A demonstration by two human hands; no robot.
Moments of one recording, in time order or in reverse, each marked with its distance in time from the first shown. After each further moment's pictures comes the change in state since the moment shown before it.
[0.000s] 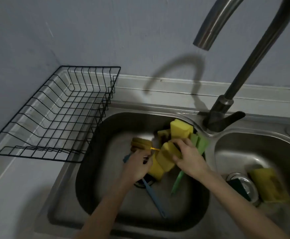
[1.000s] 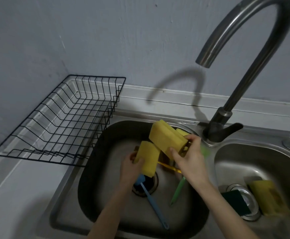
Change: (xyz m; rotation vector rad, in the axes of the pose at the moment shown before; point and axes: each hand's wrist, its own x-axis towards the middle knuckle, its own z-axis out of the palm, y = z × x) left_hand -0.015 0.012 -0.017 -0.578 0.300 -0.263; right_hand -0.013 -0.025 -0.009 0.449 0.473 -0.055
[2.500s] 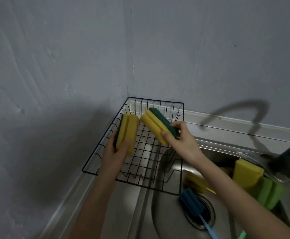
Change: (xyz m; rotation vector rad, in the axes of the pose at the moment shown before) left_hand 0.008 0.070 -0.246 -0.244 0.134 0.327; right_hand 0.046 -0.173 0.156 0.091 -0.256 -0.169
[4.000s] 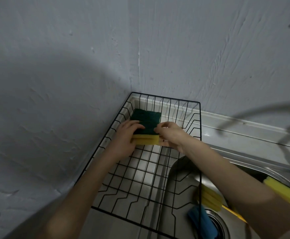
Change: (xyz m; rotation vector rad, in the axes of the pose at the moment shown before) left_hand 0.146 -0.039 0.010 0.944 -0.321 0.302; right_hand 0.120 0.026 0.055 0.347 -0.295 0.531
